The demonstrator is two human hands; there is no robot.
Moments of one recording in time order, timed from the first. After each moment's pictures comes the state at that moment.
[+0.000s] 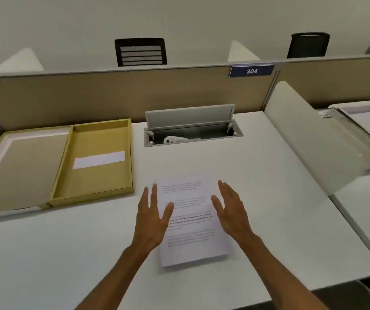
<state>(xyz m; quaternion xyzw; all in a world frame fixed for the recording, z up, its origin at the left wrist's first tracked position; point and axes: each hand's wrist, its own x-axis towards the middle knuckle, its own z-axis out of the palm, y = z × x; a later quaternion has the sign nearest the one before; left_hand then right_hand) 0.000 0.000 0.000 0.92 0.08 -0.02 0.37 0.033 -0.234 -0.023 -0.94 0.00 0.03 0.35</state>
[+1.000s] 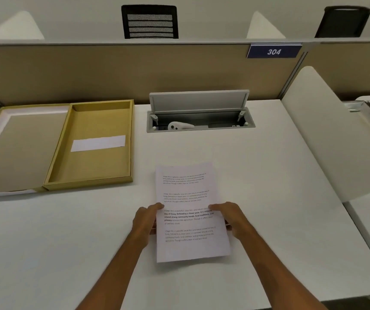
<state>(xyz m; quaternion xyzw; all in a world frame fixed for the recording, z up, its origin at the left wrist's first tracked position) 0.030 0.007 -0.052 0.64 0.40 -0.19 0.63 0.074 -0.246 -0.062 -0.71 0.28 0.29 0.57</state>
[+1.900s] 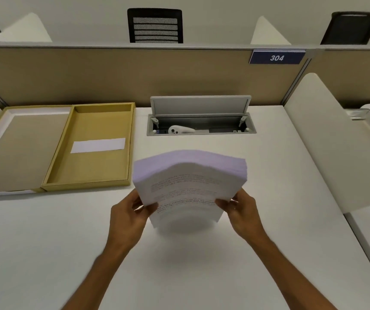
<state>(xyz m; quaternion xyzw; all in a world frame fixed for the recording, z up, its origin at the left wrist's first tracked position) 0.009 0.010 0.030 0.82 0.17 0.06 0.55 0.070 -0.267 0.006 -0.80 -0.05 0.04 0.60</state>
